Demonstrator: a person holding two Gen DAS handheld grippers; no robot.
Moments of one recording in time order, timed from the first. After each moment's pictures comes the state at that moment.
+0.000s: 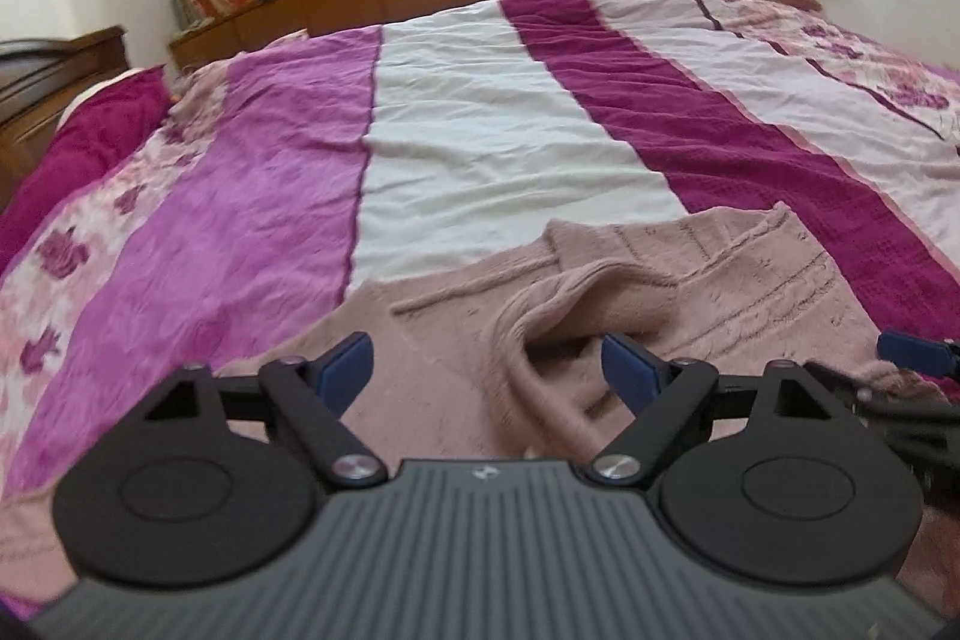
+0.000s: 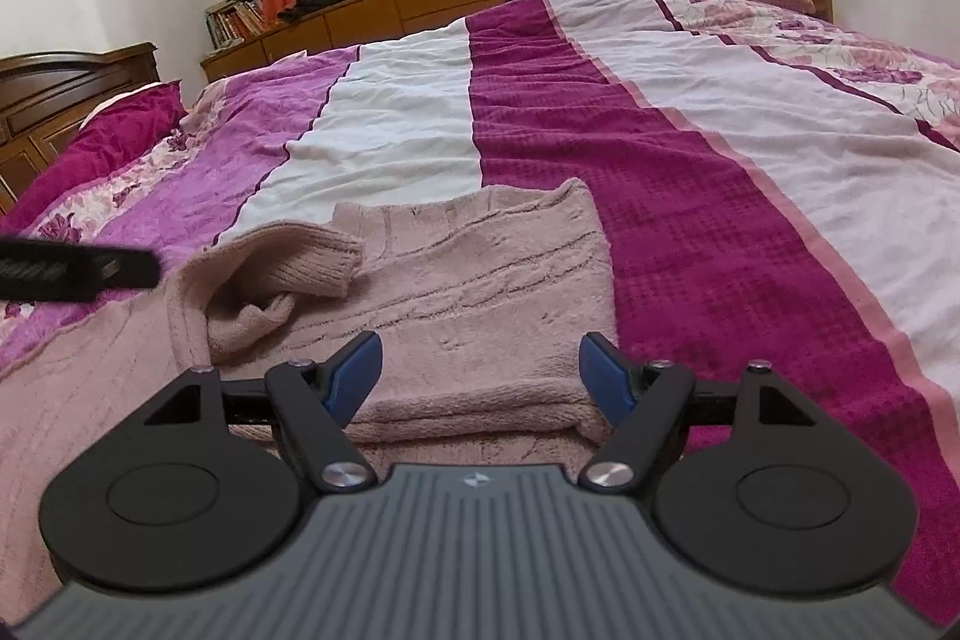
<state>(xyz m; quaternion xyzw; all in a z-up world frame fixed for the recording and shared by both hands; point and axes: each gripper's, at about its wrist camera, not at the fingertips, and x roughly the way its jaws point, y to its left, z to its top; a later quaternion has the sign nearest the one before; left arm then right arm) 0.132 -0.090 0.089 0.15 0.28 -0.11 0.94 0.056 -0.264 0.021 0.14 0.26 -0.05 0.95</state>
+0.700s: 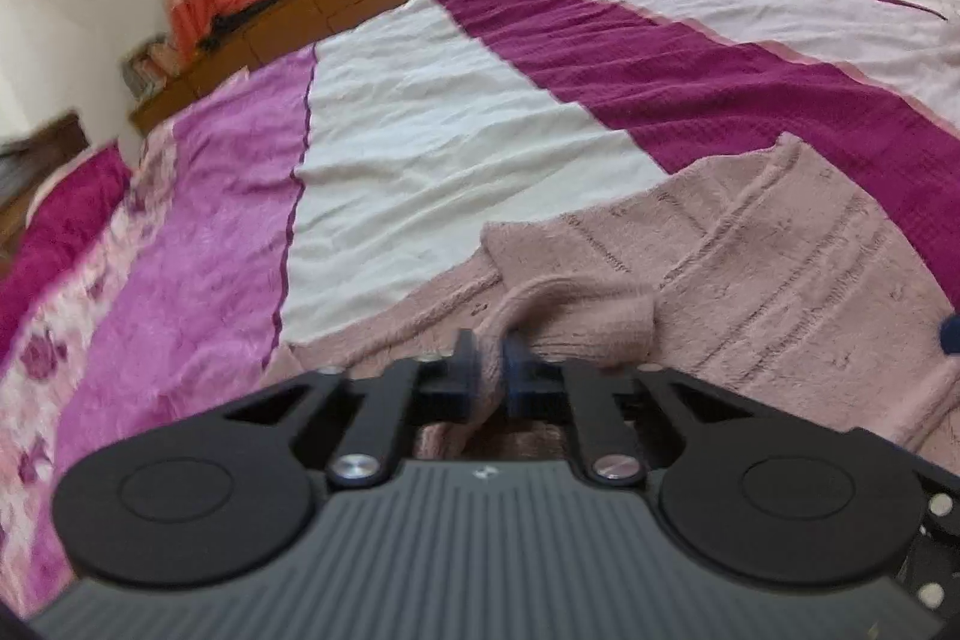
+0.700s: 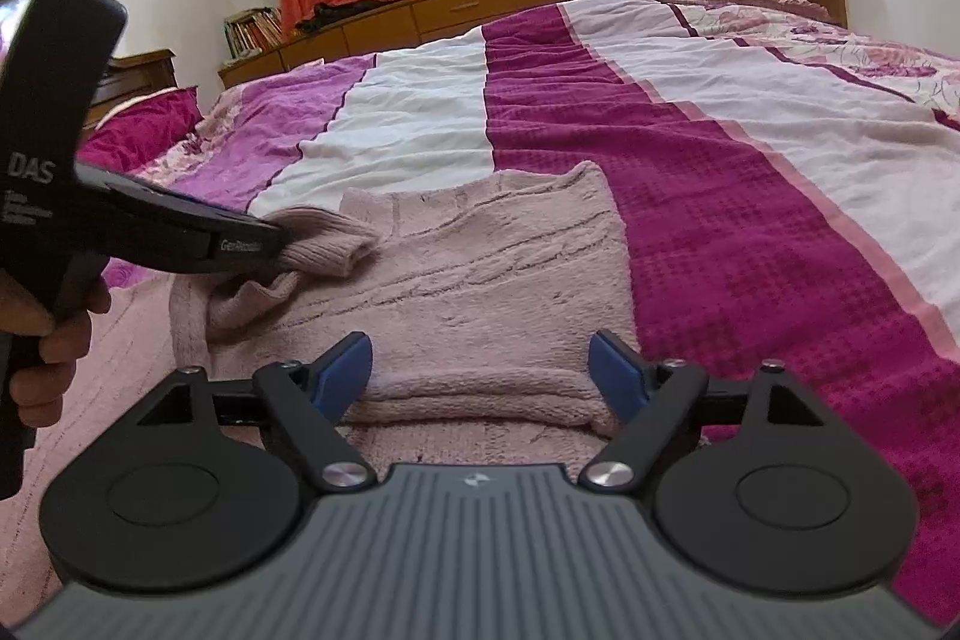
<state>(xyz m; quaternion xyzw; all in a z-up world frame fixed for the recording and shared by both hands) 0.184 -0.144 0.041 0.23 0.28 -0.12 0.93 0.055 -0.265 -0.005 0.14 0.24 -0.03 0.96</state>
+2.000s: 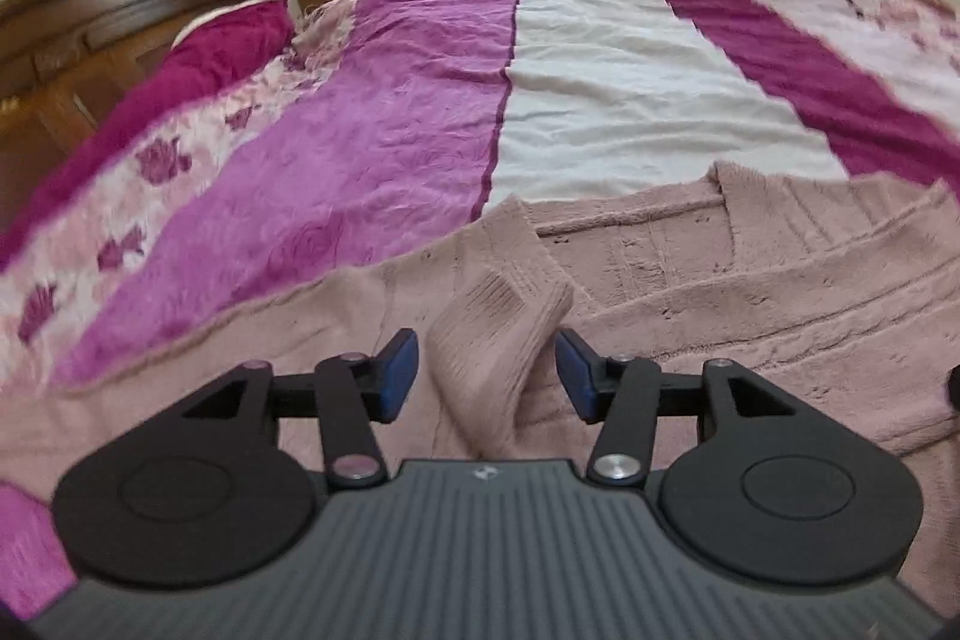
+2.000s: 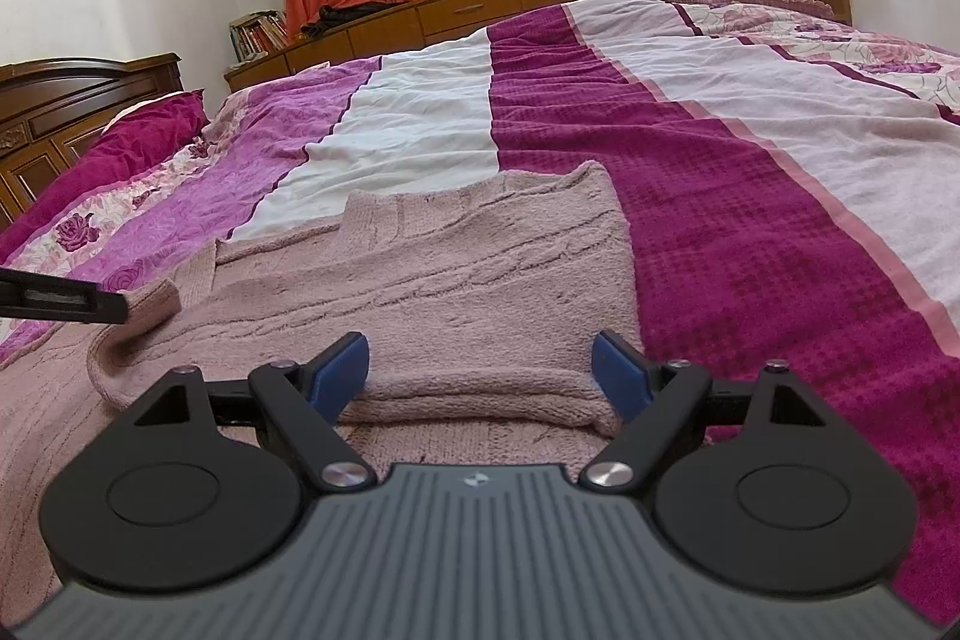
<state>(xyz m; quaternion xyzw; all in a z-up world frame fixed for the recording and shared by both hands) 0.147 -0.050 0.046 0.13 0.30 0.04 0.94 0.055 -0.267 -0.006 0.15 0.24 -0.02 0.96</state>
